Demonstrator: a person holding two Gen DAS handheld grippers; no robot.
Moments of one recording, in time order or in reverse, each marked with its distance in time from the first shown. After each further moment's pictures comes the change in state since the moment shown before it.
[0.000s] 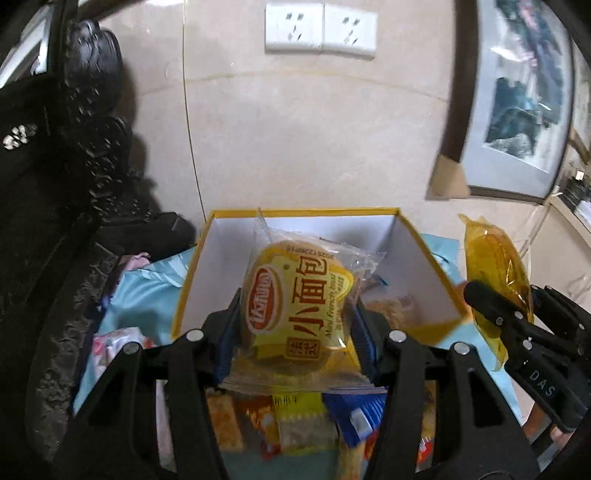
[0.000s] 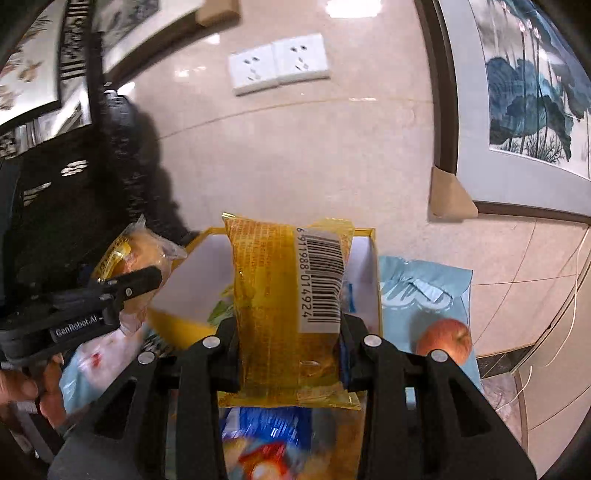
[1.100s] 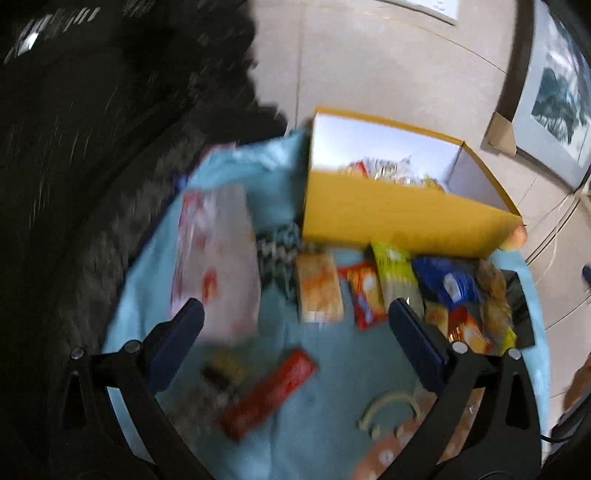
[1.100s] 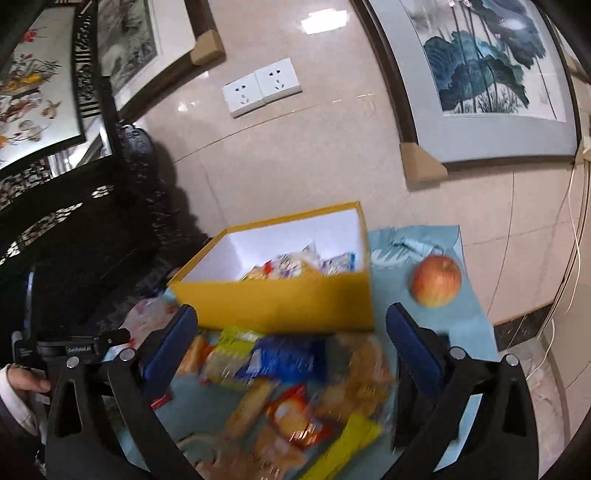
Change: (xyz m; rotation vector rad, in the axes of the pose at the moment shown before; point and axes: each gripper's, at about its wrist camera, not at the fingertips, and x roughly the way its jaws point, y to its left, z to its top) left arm -0.065 0.101 -0.136 -0.175 0.197 0.121; right arm -0.105 -0.005 -0.104 0.139 -0.089 0.100
